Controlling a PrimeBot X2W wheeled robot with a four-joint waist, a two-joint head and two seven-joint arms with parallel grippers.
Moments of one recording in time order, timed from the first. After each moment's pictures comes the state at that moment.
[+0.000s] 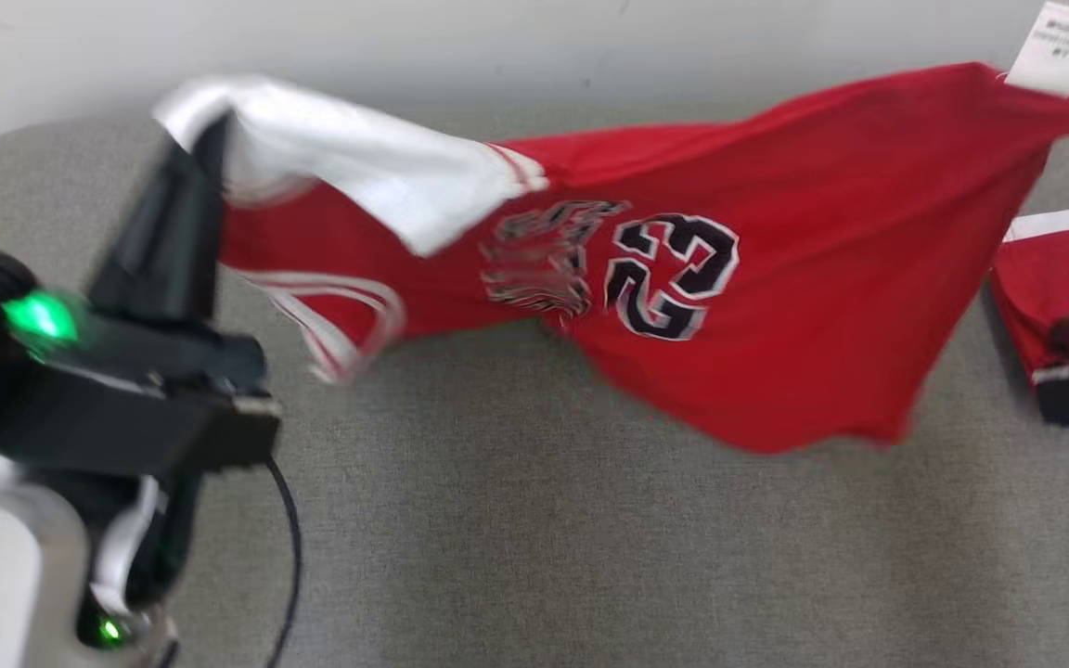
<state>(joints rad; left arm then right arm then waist) -0.46 0.26 -0.27 -0.34 -0.38 0.05 0.11 -0.32 -0.33 -0.11 -0.15 0.22 0.13 -0.05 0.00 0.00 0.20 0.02</state>
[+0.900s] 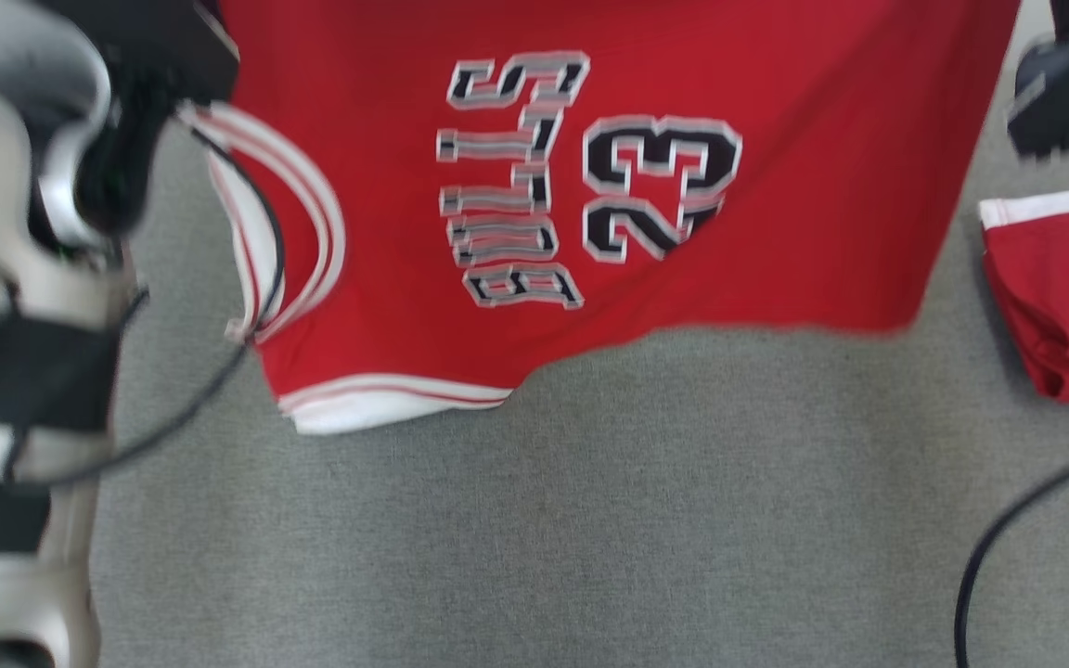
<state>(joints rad) -1.02 0.19 -0.26 0.24 -0.45 0.01 0.25 -0.85 -0.36 0.11 0.27 0.38 0.13 0.09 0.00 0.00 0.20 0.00</state>
